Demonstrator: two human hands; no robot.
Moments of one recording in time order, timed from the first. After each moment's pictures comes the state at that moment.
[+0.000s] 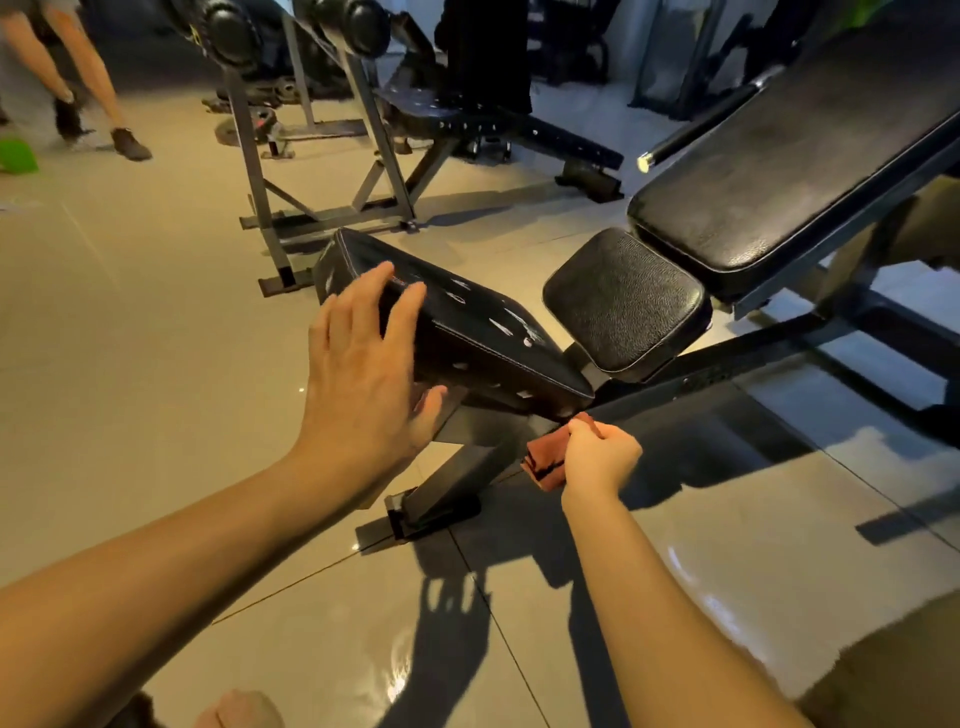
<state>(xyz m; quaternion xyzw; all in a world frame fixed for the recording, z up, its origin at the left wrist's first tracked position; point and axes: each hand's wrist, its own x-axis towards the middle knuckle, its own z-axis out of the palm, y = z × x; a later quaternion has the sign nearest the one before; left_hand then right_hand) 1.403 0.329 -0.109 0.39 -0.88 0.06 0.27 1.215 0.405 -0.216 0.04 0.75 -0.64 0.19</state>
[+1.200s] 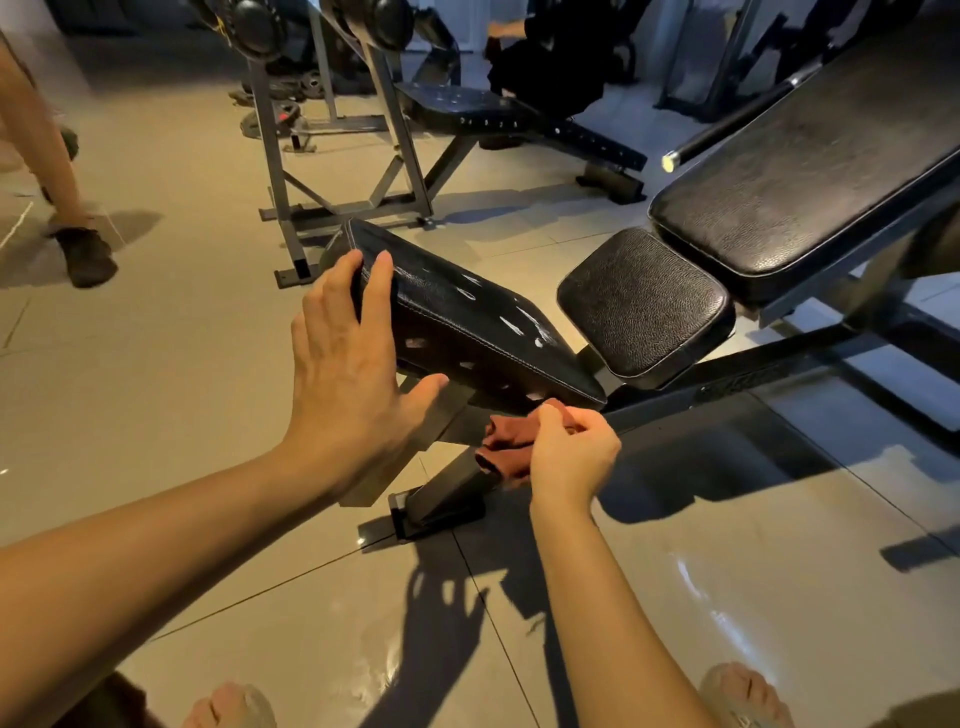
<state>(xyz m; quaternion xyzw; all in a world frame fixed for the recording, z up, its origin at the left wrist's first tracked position) 1.400 0.313 -0.121 0.45 -0.83 0.00 0.31 1.238 0.390 -0.220 -0.08 0.74 -0.65 0.17</state>
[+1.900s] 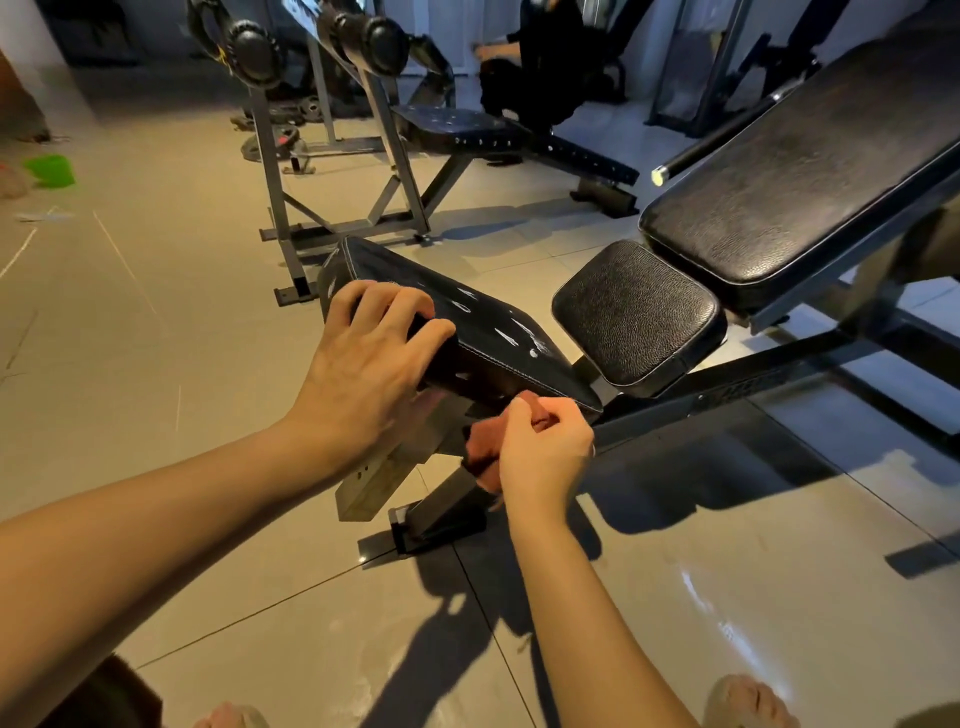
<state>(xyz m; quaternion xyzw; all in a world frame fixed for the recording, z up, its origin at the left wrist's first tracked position) 1.397 0.298 -0.112 0.26 -0.91 0.23 0.24 1.256 0.390 -0.202 -0.18 0.73 -0.65 0.14</state>
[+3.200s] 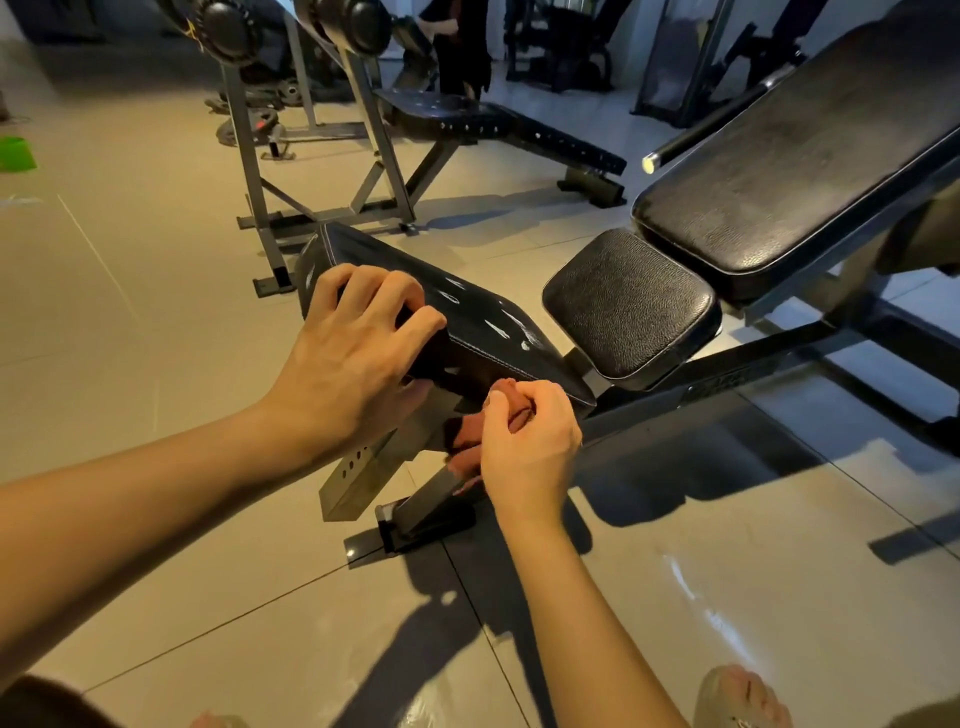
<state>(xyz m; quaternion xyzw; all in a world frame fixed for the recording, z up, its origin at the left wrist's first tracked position) 1.395 0.286 -0.113 0.22 -0.91 0.22 0.25 1.263 0.387 -0.206 -0.30 0.76 -0.57 0.01</state>
